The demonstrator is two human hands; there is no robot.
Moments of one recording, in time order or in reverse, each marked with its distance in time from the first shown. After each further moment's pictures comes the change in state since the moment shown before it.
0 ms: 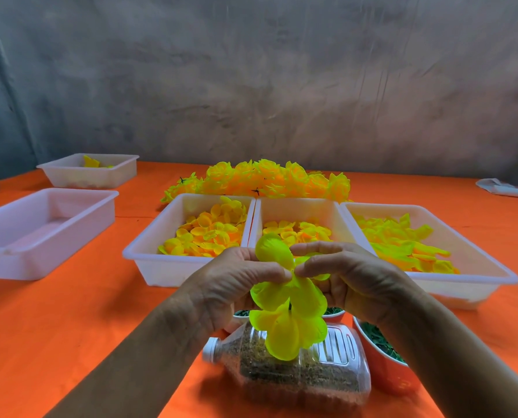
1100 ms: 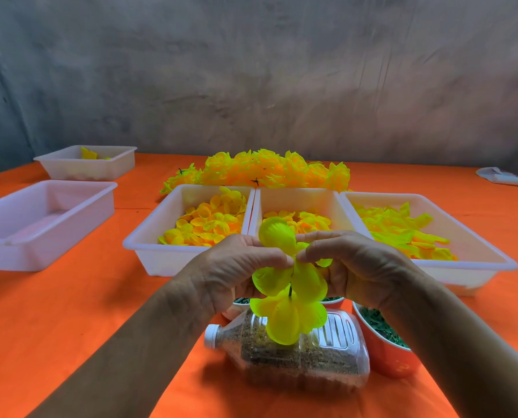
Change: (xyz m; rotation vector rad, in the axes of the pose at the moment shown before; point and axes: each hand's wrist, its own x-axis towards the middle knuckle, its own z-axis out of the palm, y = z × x) left_hand 0.001 0.003 0.000 0.084 -0.008 -0.044; right_hand -0.001 -0.002 0.000 0.001 -0.017 0.034
